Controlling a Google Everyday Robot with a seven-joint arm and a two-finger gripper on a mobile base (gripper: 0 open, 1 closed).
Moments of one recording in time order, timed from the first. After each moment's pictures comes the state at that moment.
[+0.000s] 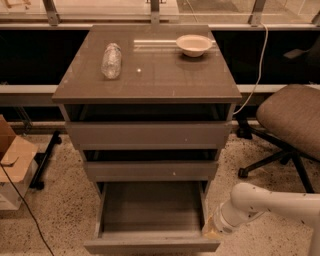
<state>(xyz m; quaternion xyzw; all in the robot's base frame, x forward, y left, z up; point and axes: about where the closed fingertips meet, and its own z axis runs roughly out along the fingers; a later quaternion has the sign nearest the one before) 0.426 -0.198 0.376 -0.59 0.78 0.18 0.11</state>
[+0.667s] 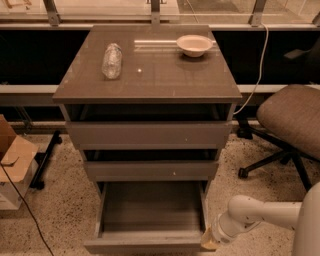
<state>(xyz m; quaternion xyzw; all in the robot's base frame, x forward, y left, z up) 0.410 -0.195 0.315 -0.59 0.78 0.19 0.10</state>
